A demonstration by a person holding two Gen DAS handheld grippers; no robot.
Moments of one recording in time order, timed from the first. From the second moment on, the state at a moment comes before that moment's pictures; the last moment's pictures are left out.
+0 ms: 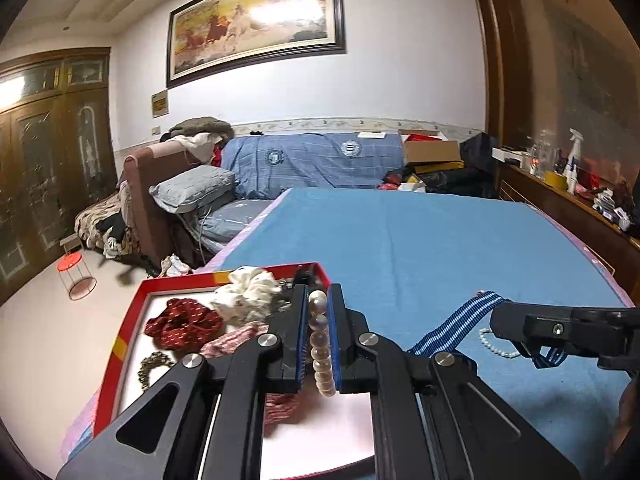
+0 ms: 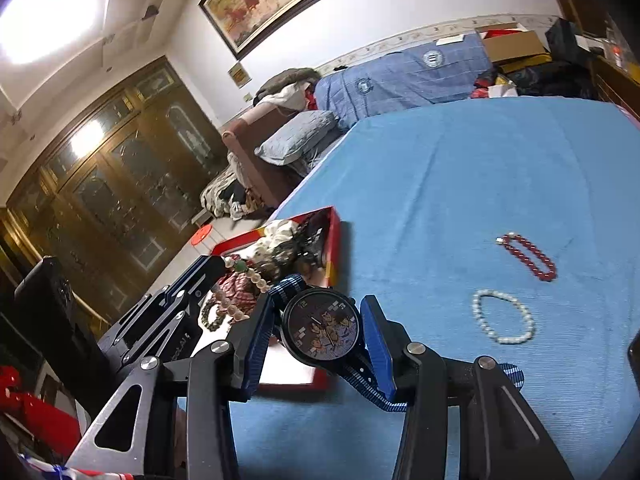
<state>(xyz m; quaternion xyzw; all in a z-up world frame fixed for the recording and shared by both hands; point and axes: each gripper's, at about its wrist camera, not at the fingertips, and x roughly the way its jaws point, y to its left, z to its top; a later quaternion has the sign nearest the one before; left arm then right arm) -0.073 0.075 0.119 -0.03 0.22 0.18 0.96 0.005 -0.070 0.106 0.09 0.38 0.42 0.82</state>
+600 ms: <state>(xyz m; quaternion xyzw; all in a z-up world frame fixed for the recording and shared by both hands) -0.098 0.136 0.089 -0.07 0.24 0.23 0.94 -0.012 0.008 0.092 0.04 0.40 0.46 0.79</state>
